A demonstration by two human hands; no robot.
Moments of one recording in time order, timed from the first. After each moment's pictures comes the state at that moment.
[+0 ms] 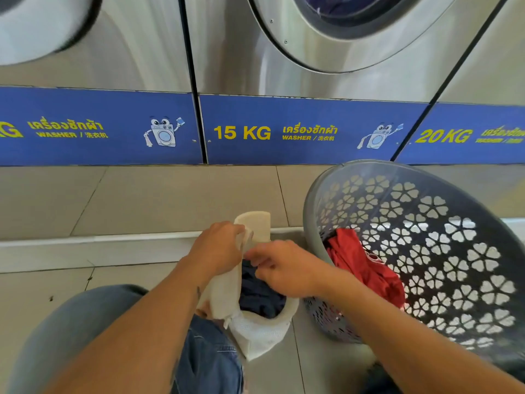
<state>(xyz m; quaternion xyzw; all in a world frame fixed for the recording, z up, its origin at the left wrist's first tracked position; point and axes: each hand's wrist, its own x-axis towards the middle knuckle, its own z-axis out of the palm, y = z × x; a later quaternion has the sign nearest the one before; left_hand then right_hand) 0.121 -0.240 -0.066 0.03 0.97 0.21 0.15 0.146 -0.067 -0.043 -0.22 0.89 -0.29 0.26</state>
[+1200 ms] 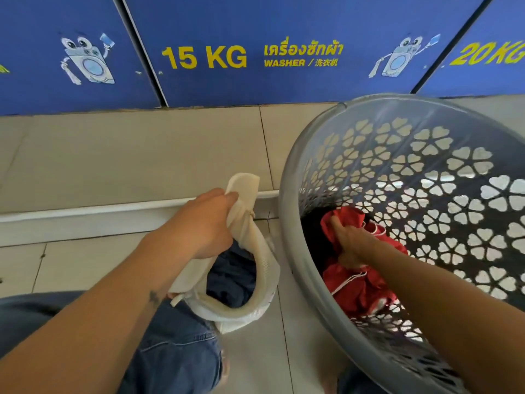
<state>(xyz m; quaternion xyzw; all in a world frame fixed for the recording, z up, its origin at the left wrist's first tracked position) 0.069 -0.187 -0.091 0.04 0.95 0.15 0.27 0.046 0.132 -0.250 -0.07 0.94 0.03 0.32</state>
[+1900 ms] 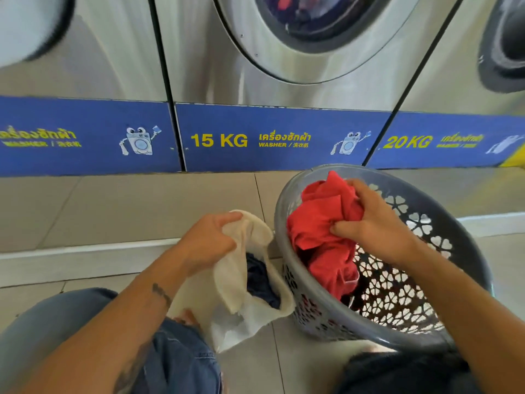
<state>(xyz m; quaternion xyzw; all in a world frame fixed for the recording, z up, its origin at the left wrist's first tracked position) 0.132 -0.210 -0.020 -0.04 0.85 0.49 0.17 0.145 0.072 0.029 -0.04 0.88 -0.48 0.01</state>
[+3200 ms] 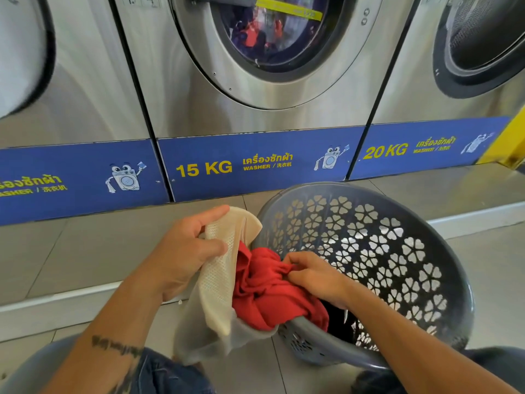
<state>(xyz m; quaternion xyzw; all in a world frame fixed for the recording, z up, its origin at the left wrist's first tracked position) 0.141 -0.215 0.034 0.00 0.77 0.63 0.12 0.140 0.037 -0.054 0.00 0.80 -0.57 0.21</state>
